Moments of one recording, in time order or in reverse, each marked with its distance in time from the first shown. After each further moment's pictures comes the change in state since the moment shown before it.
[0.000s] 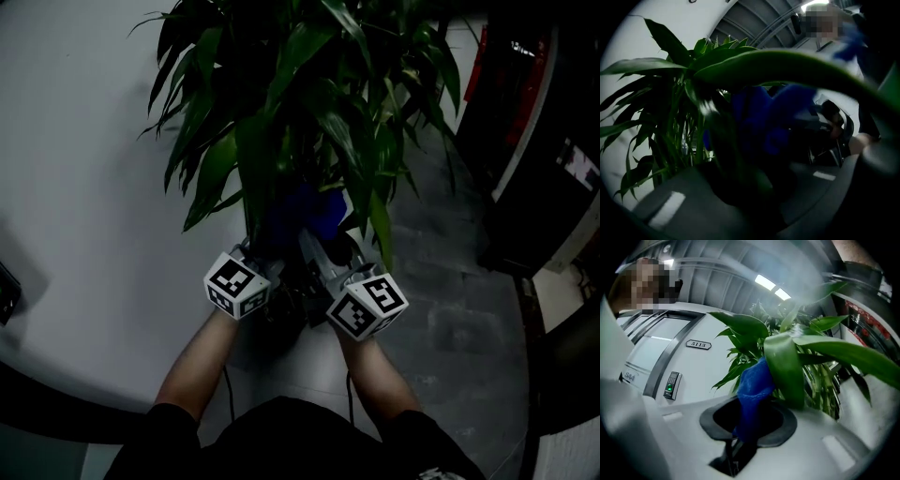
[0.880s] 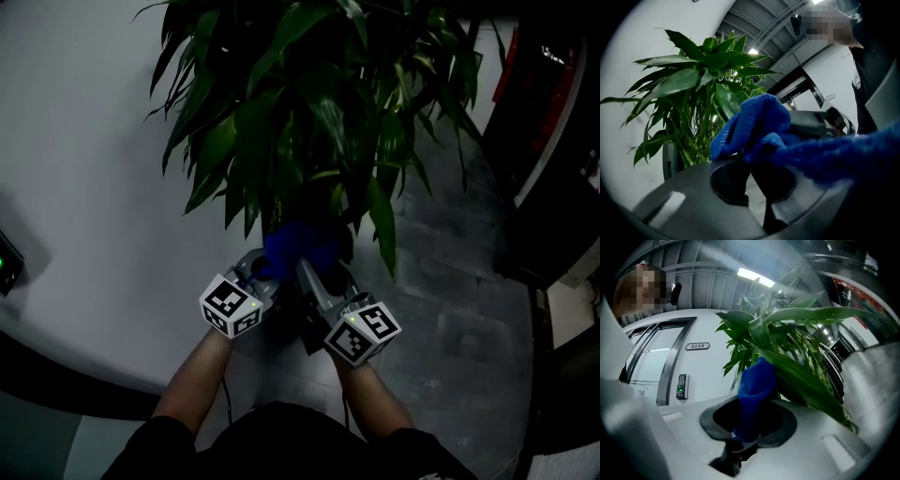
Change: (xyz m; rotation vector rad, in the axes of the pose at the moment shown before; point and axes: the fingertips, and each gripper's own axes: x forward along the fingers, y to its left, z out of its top) left arm -0.036 -0.031 -0.057 -0.089 0.112 0.100; right arm -0.051 0.000 -0.061 0.185 0.111 0.040
